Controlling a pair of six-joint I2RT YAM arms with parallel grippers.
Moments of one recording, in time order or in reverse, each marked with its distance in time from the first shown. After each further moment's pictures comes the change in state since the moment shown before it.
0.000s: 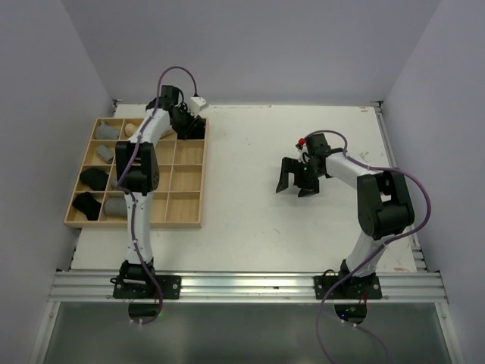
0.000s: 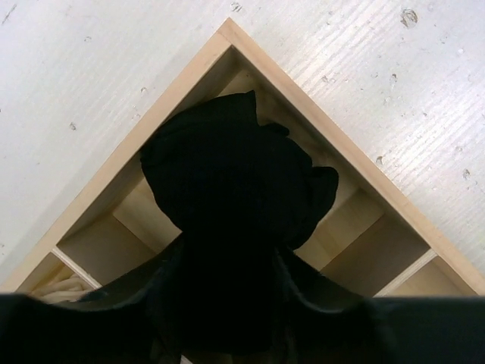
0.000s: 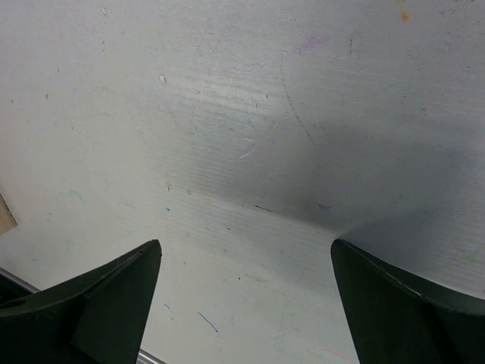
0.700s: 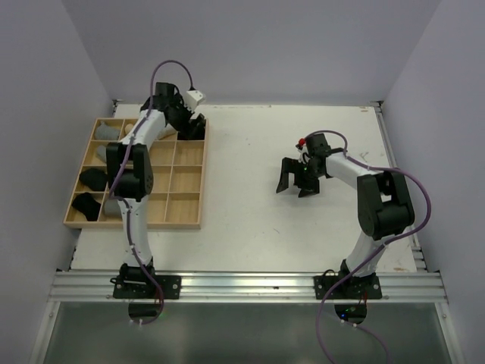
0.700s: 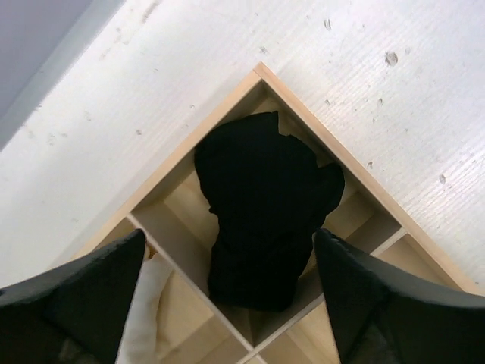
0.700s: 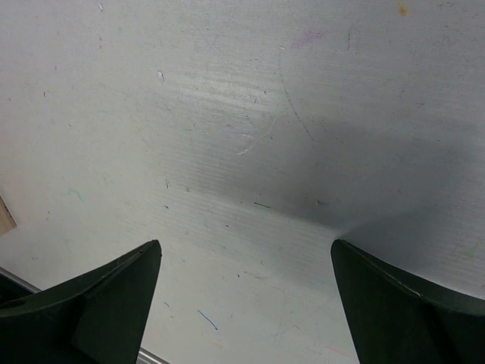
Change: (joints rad) left arm 0.000 -0.164 -0.193 0.173 -0.013 -0.020; right arm 0.000 -0.002 0.000 -0.006 0.001 0.000
